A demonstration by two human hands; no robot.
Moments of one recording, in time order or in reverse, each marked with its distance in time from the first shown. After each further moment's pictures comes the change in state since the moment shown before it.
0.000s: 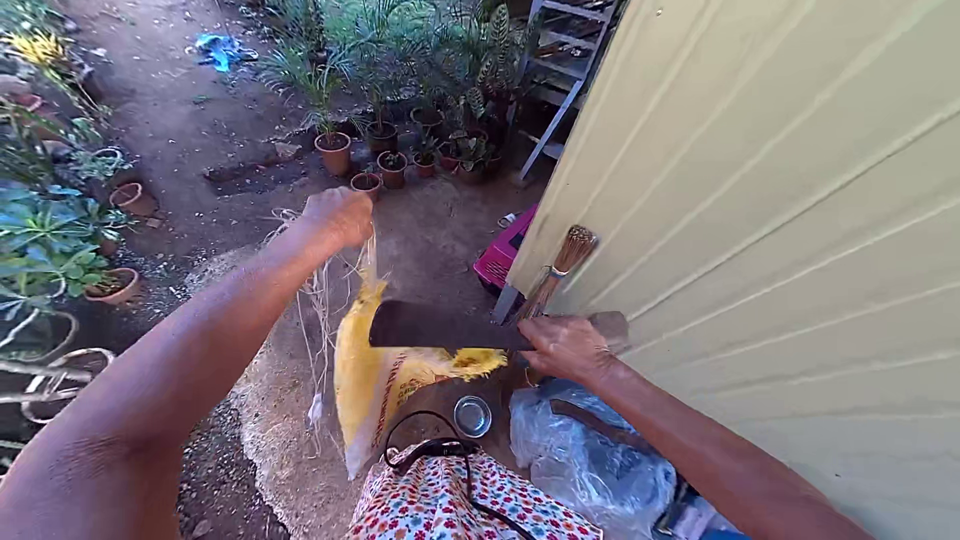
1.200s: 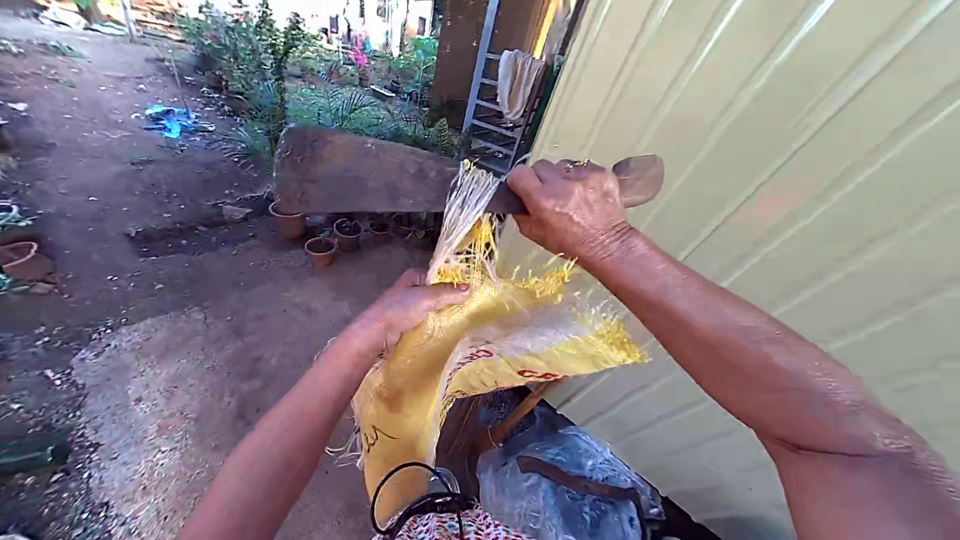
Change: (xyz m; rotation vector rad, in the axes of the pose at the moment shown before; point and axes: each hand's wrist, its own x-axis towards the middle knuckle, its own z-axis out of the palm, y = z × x) left_hand -0.055 0.056 0.014 -1.487 -0.065 0.631; right_hand 0.066 -0.006 -0.213 -0.556 0.879 -0.109
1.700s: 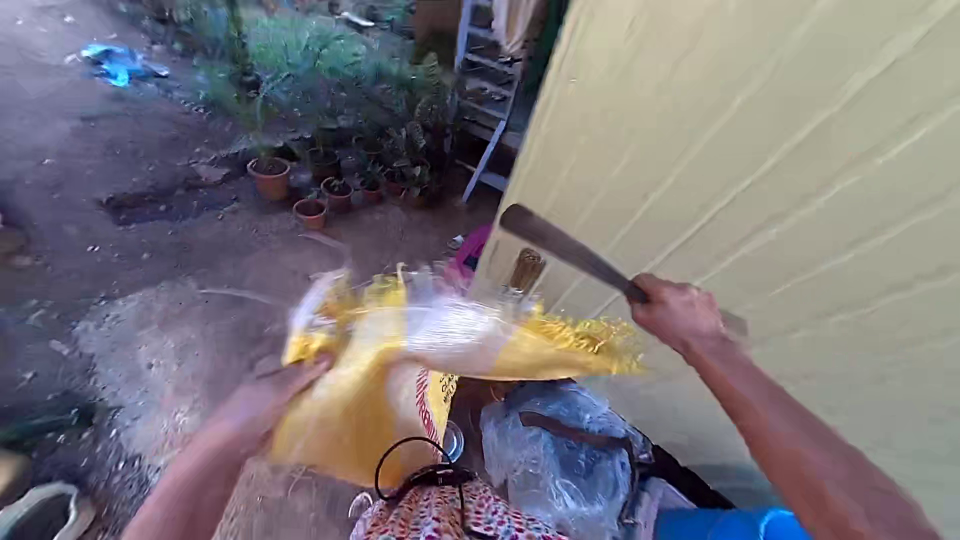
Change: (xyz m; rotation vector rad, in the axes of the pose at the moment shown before) left_hand -0.131 -0.048 -0.070 -0.085 0.403 -0.366; right_hand -0.197 0.033 0.020 0.160 -0.854 0.809
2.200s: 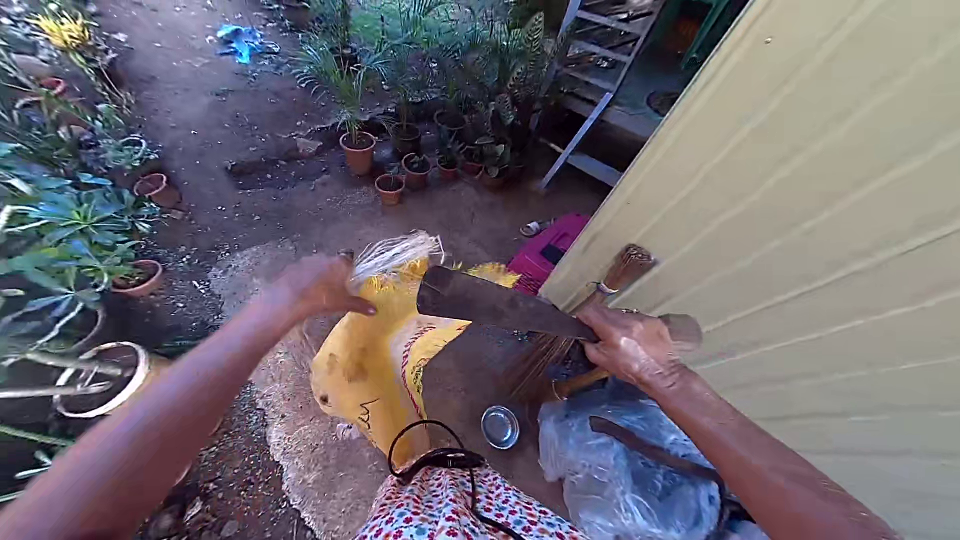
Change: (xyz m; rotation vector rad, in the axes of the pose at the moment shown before) left_hand 0.081 0.039 -0.129 1.354 -0.070 -0.012; right_hand -0.040 -0.189 0.063 0.172 0.243 -0.672
